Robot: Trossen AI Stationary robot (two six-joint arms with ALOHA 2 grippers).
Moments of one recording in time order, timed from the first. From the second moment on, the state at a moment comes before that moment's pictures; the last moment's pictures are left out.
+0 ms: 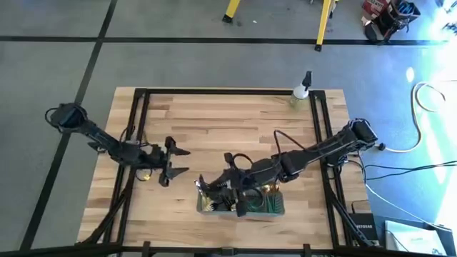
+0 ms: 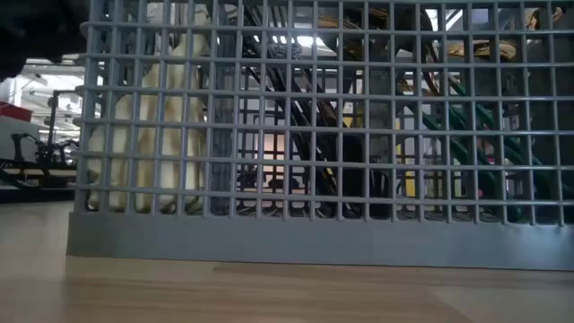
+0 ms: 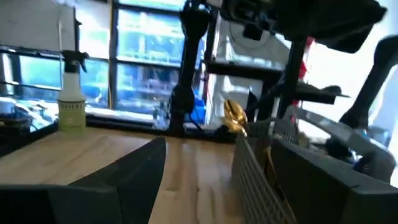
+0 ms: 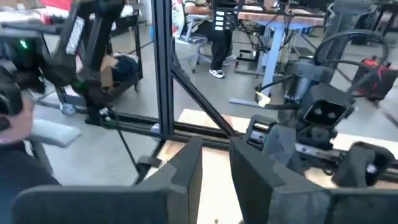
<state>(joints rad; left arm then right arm) -0.41 1.07 0.10 1.15 -0.43 -0.06 0.41 1.69 1.40 0.13 0.14 0.00</state>
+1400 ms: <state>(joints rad) 0.35 1.01 0.05 1.10 0.21 -0.05 0.28 0.28 0.02 0.37 0.21 0.02</state>
